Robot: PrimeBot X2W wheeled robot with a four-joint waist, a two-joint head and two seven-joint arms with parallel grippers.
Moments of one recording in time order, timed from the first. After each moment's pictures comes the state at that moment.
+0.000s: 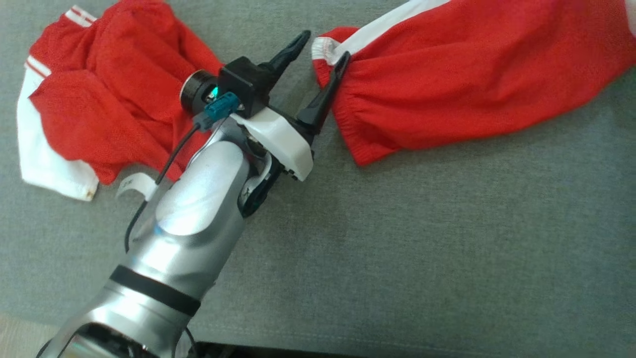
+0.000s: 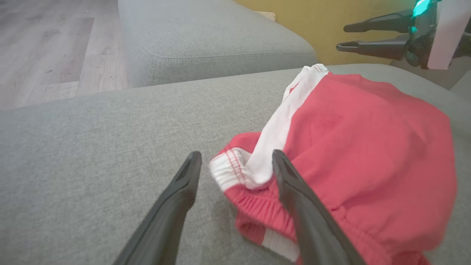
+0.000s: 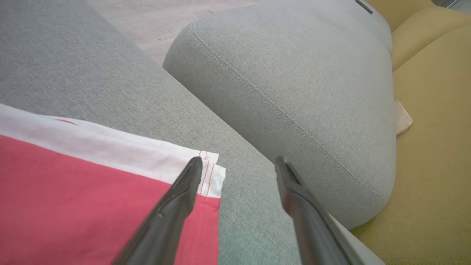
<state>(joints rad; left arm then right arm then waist) -0.81 0.04 -0.67 0.60 -0.39 -0.12 -0.26 -1.28 -0.69 0.97 0.76 0.44 0.13 0.05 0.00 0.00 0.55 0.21</state>
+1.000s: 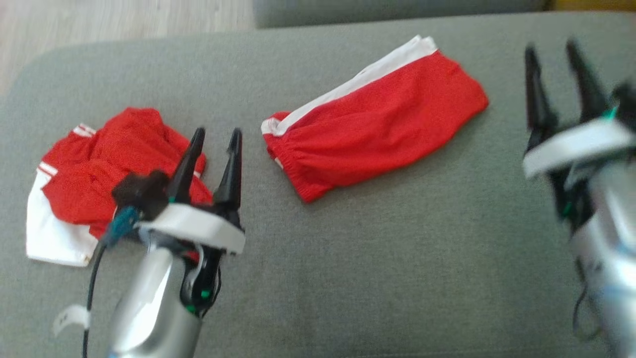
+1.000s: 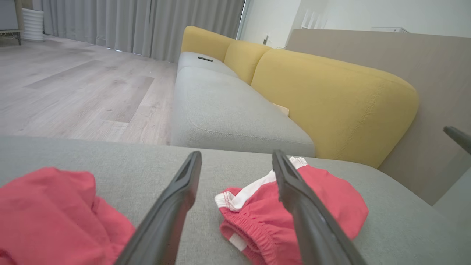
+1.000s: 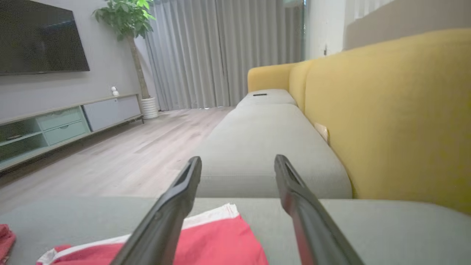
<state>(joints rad) -0.34 0.05 -0.29 0.34 -0.39 -0.07 -0.26 -0.66 -0.34 0.29 0.61 0.47 0.13 -0.25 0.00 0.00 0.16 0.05</state>
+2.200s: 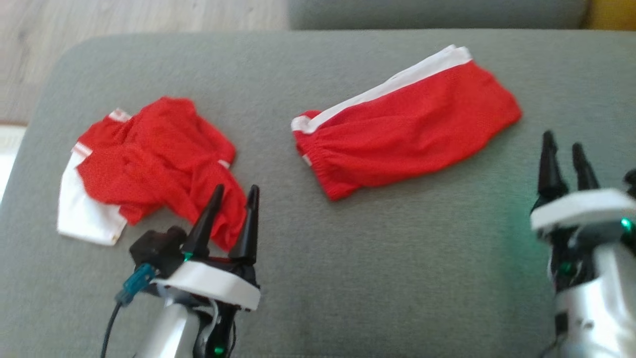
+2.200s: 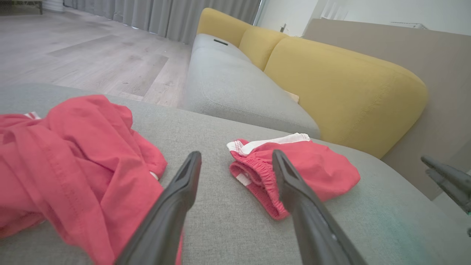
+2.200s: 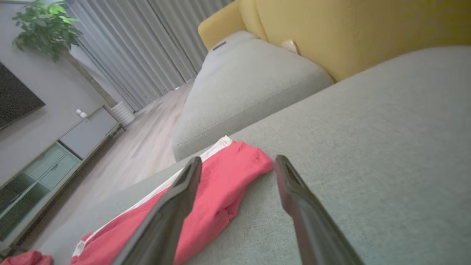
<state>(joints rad) -0.10 0.05 -0.31 0.19 -0.40 -0.06 -0.26 -0.30 -0.06 -0.16 0.40 0.45 0.13 -0.02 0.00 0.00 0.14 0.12</state>
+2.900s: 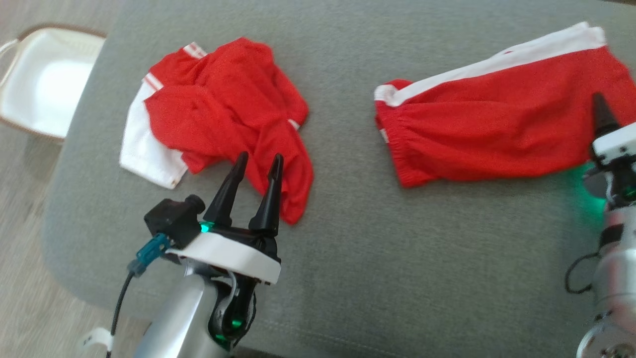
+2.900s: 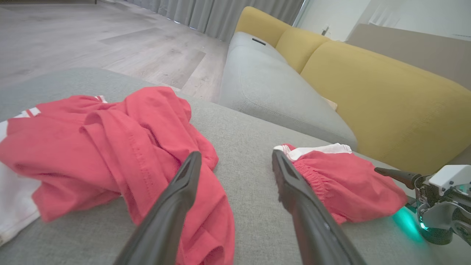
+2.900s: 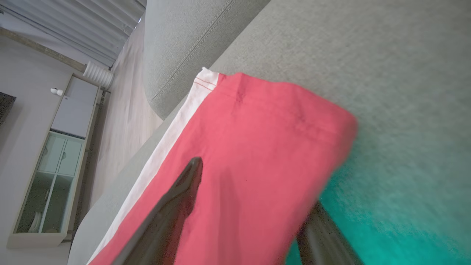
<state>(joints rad) -0.22 0.04 -0.41 0.18 -0.49 -0.03 -0.26 -0.72 -0.10 -0.57 0.81 0.44 0.13 0.32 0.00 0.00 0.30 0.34</state>
